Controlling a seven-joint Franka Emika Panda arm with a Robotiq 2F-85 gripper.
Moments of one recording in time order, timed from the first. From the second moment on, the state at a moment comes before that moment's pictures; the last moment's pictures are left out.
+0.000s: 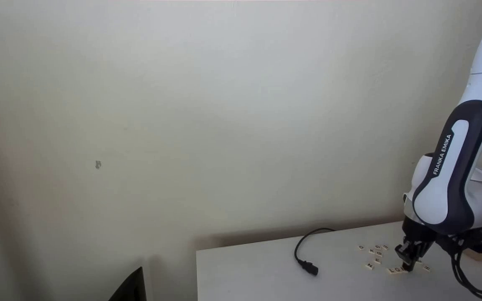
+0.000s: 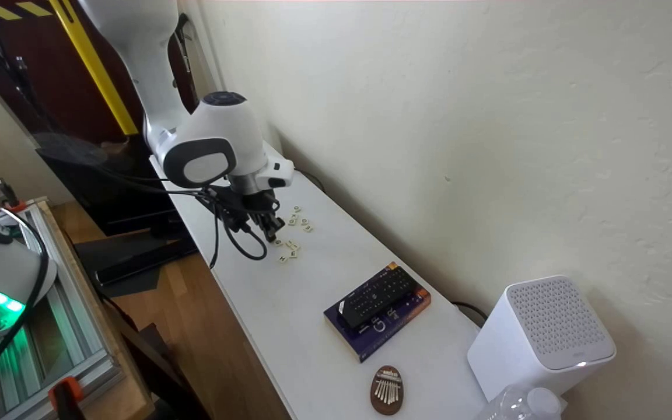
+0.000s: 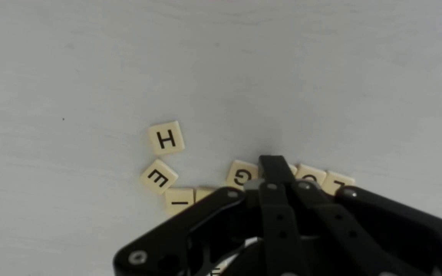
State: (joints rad) arm -0.22 0.68 -0.05 -2.47 -0.09 3.22 -0.18
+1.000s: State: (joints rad) arm -0.27 0.65 -0.04 -2.48 -0.09 3.23 -0.18
